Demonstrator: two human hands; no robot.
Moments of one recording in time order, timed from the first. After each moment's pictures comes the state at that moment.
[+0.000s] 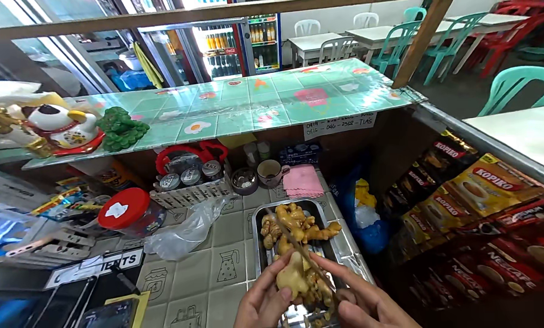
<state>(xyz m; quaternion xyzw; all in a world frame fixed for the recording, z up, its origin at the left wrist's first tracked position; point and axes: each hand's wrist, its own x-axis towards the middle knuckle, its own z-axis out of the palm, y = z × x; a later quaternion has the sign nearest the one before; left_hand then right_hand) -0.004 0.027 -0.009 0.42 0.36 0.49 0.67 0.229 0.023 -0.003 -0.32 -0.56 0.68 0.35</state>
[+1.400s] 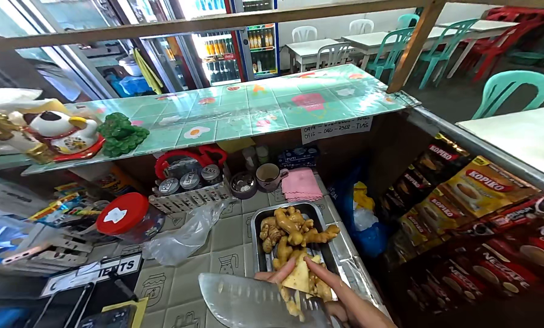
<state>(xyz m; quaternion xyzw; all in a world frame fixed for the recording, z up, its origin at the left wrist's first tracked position) -0.001 0.022 -0.008 0.55 0.36 0.53 0.54 0.214 0.016 0.000 -0.37 -0.67 0.56 0.31</state>
